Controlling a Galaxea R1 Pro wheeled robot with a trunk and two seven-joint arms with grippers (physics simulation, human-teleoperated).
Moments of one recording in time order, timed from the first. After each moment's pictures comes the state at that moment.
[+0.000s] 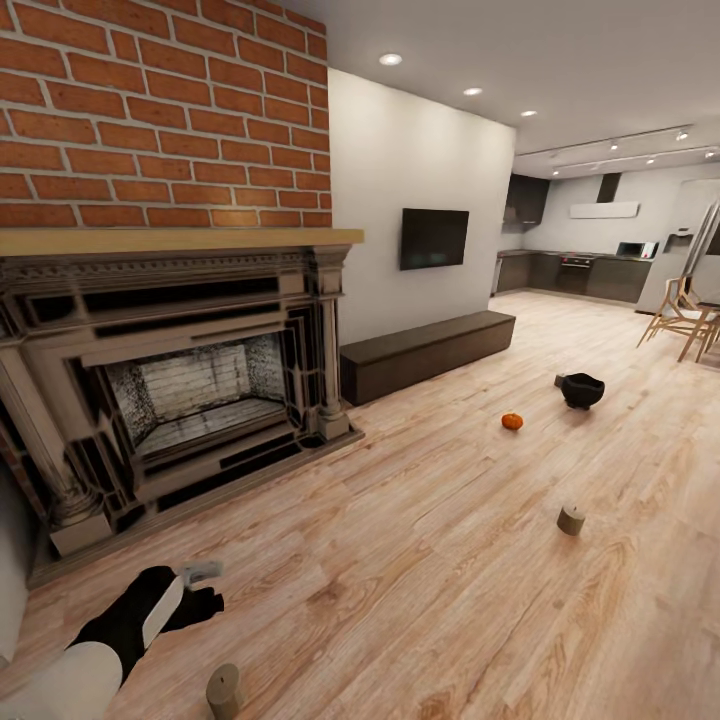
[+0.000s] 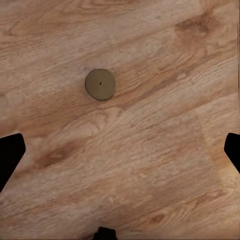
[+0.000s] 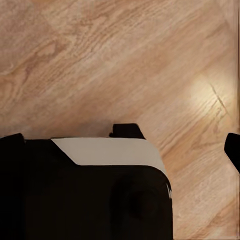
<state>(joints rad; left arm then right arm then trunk) -0.63 0.17 -0.03 -0.48 0.30 0.67 0.08 -0.01 0.16 0.00 -0.40 0.09 0.08 -0.30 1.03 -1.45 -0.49</state>
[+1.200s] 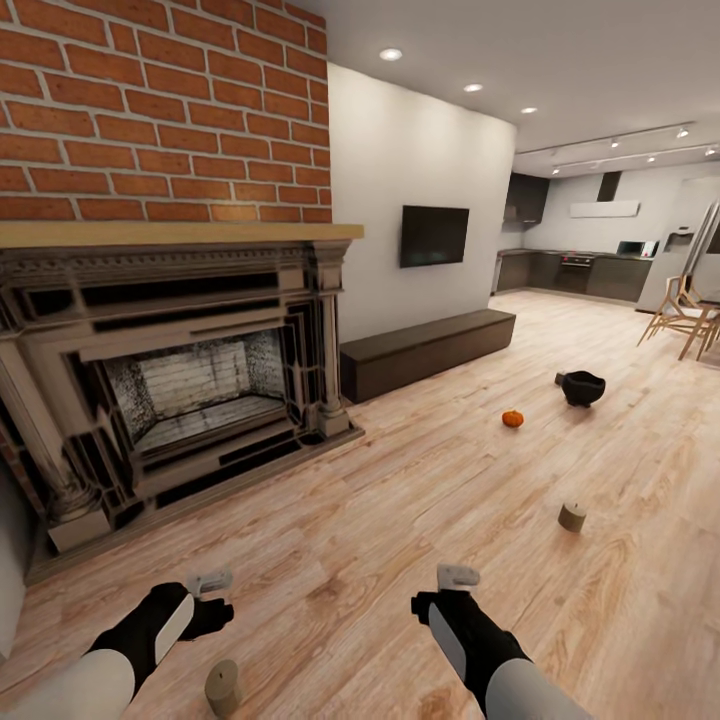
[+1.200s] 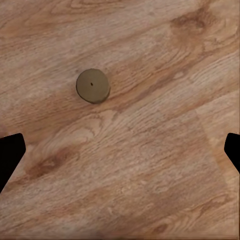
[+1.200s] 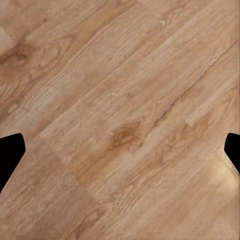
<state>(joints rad) -0.63 0.13 -0.03 -0.38 0.25 0.54 0.06 -0.60 0.17 0.02 -0.42 -0.09 0.37 -0.31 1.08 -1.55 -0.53</state>
